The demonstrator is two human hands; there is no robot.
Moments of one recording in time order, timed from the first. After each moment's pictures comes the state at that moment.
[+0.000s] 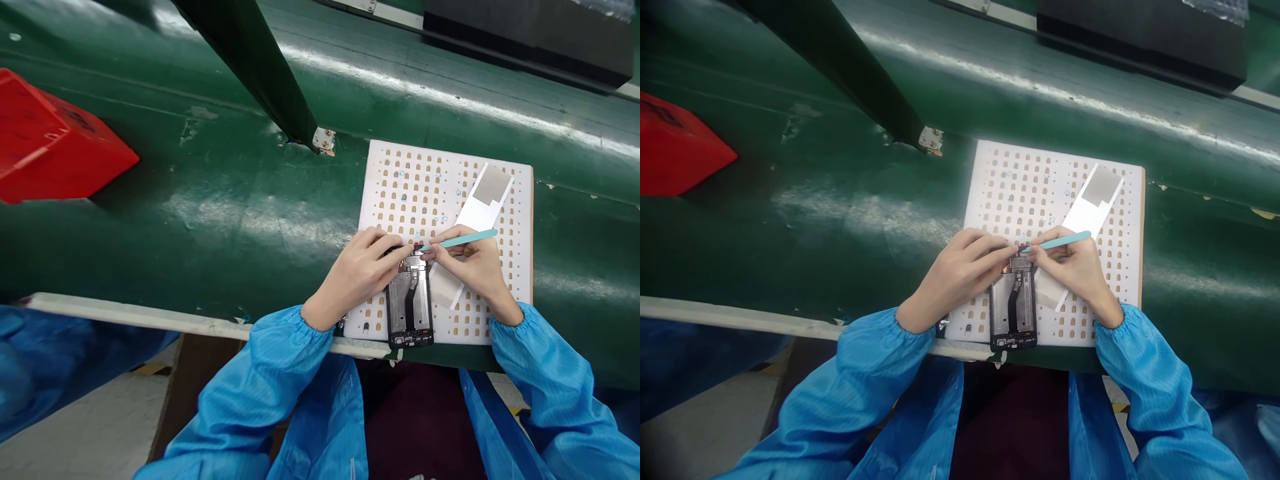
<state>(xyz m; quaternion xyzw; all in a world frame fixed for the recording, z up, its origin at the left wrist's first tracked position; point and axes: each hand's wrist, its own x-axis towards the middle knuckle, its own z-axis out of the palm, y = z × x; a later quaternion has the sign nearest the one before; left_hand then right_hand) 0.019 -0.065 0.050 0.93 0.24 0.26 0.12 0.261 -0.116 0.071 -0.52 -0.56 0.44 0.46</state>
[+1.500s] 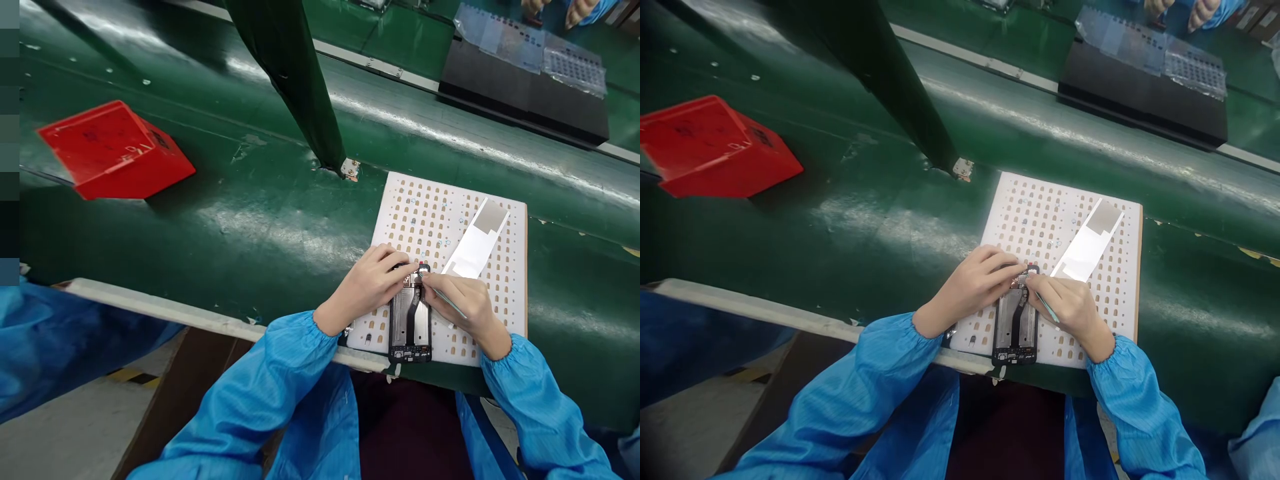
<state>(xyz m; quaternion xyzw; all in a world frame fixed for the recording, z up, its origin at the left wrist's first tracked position) 0.020 -0.064 0.048 0.92 0.26 0.26 0.13 0.252 -0.131 0.067 -0.42 -0.82 0.07 0.38</state>
